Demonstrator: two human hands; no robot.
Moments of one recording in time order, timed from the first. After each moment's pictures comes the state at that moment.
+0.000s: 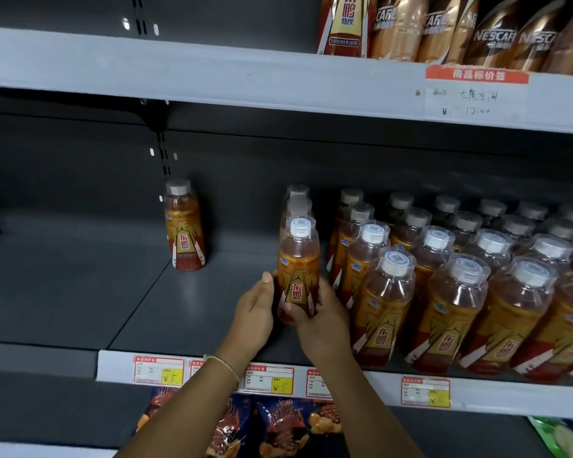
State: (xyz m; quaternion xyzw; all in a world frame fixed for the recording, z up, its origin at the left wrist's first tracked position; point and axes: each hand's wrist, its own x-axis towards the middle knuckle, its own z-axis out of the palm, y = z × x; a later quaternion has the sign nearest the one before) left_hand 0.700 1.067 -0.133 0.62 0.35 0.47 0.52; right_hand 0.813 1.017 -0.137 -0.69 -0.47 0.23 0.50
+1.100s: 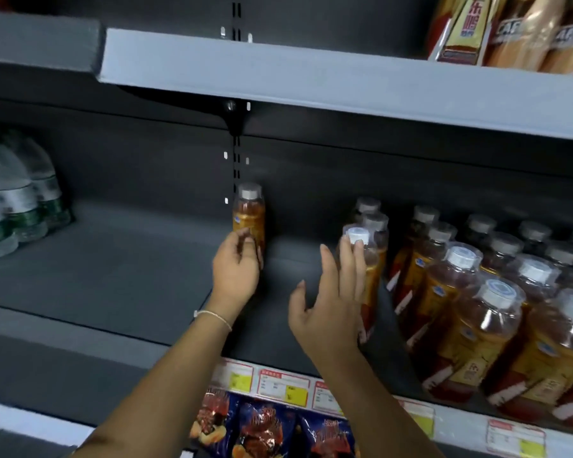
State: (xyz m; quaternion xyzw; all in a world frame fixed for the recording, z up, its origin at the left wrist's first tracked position) left_hand 0.591 1.146 -0.094 0.55 0.47 0.62 0.30; right_hand 0.716 1.050 -0.104 -0.59 -0.60 -0.20 0.50
